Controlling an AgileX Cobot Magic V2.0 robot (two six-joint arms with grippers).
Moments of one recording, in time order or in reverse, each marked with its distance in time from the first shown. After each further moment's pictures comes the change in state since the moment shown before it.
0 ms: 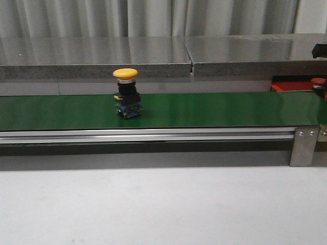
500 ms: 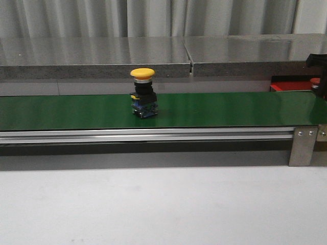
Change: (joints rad) left arm 0.000 0.000 0.000 0.000 0.000 0.000; right arm 0.000 0.070 -0.048 0.025 0.030 0.000
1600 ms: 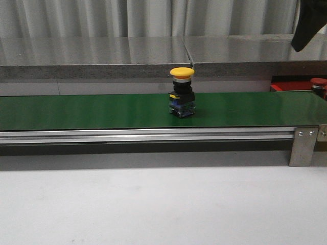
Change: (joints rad) left arm 0.000 0.000 0.000 0.000 0.000 0.000; right arm 0.238 -0.503 0.260 -0.033 0.199 -0.106
